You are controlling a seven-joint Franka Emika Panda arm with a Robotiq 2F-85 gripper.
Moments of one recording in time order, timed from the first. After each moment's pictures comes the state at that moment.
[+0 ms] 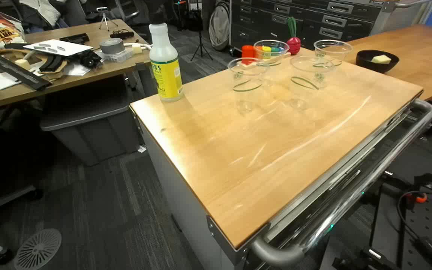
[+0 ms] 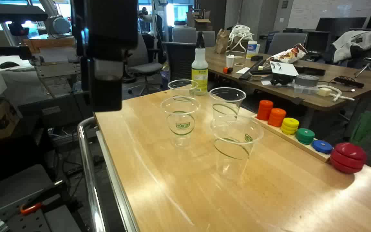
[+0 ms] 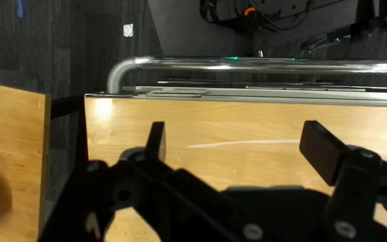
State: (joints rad) arm -0.25 -0.63 -0.16 -2.50 -0.27 1.68 -0.07
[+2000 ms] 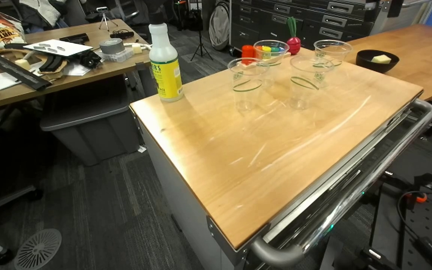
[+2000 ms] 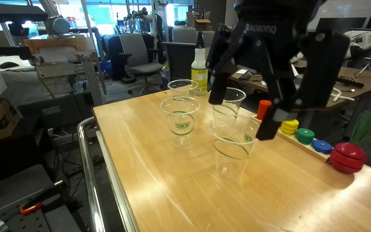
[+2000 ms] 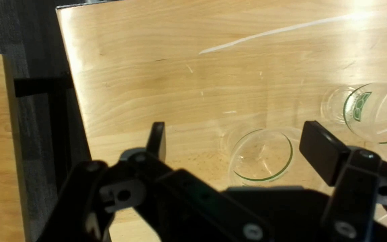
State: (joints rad) arm -0.24 -0.08 -0.34 -2.09 -0.07 1.80 -0.15
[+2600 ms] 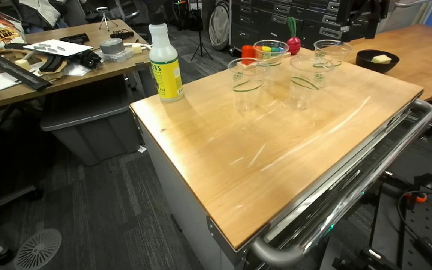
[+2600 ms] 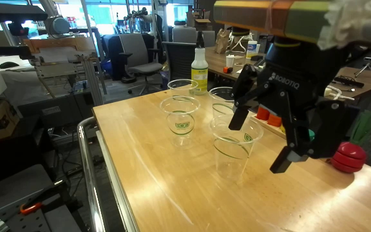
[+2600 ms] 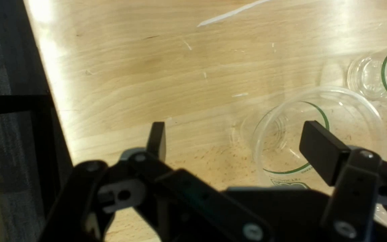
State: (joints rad) arm -0.28 0.15 -0.33 -1.96 0.04 1.80 -0.17
